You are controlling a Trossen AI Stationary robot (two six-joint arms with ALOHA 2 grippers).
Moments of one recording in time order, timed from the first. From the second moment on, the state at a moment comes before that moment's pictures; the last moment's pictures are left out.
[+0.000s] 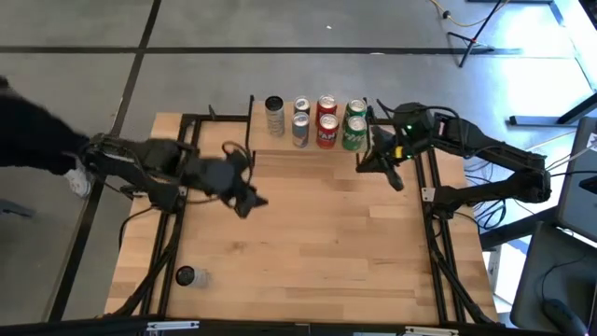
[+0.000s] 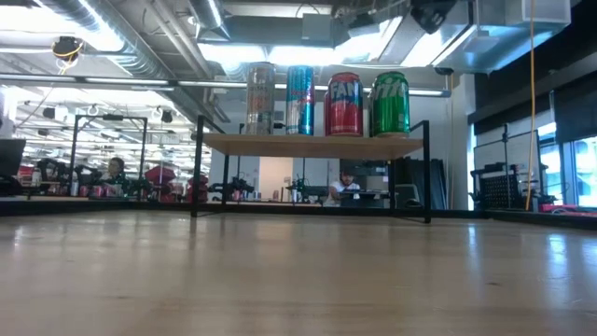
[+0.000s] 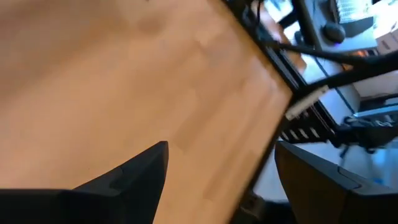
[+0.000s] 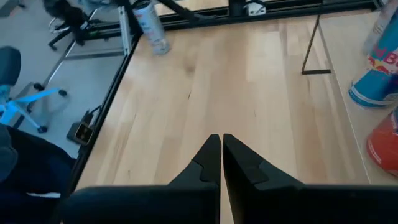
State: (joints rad) left arm -0.27 1.34 1.63 -1.06 -0.24 -1.05; right arm -0.31 1.11 1.27 -0.81 -0.52 -0.13
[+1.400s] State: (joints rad) left arm -0.84 1.61 1.63 -1.38 0.27 -2.13; right arm -0.31 0.94 1.27 -0.97 -0.50 -0.14
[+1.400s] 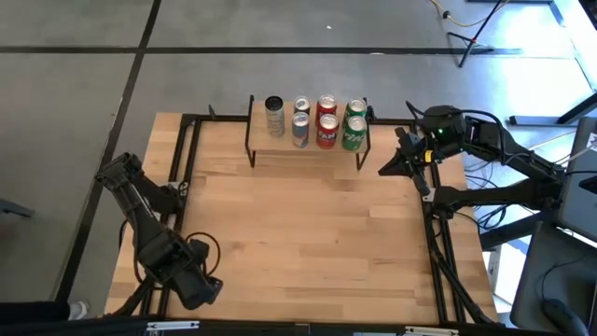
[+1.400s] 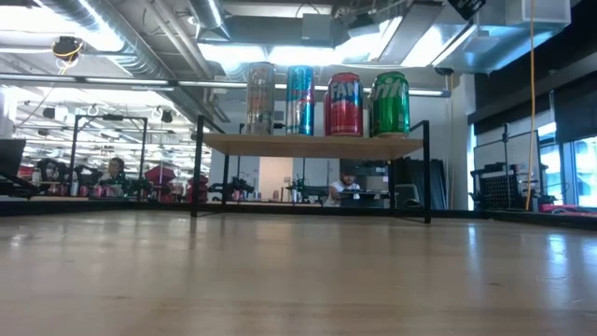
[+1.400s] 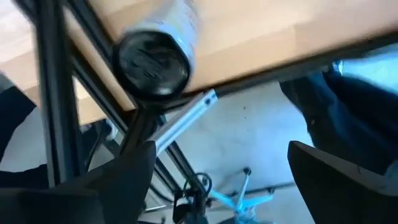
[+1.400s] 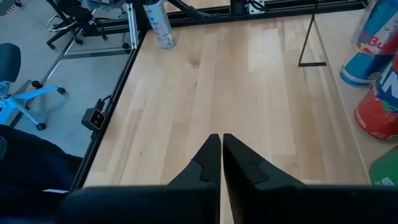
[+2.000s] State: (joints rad) left arm -0.95 1.61 1.63 -1.51 0.11 -2.38; right arm -0.31 0.94 1.27 -1.00 -0.49 -0.15
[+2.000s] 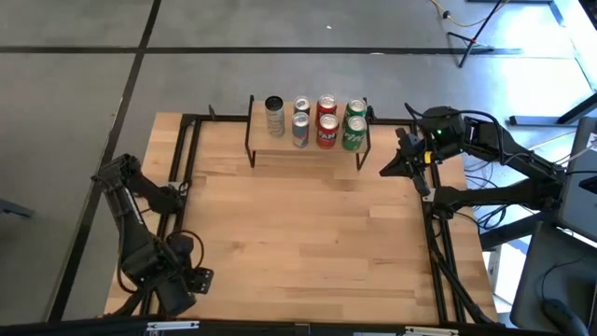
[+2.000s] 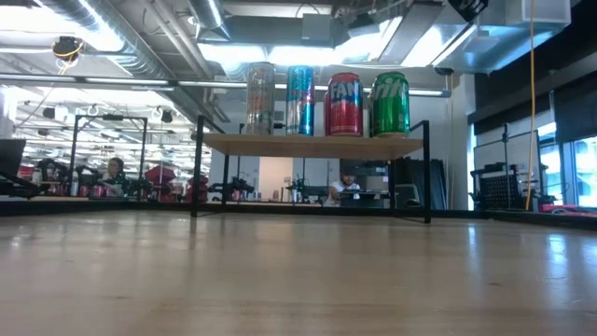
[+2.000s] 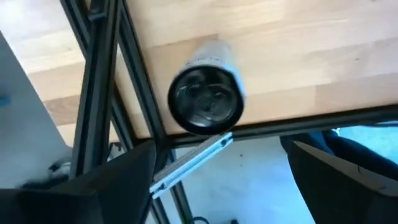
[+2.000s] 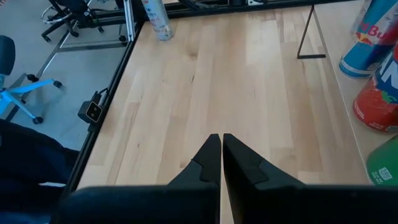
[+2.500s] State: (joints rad) left arm -1.02 1.61 1.41 -1.33 0.06 -2.37; right arm -0.31 0.94 1.27 -1.00 -0.49 -0.16
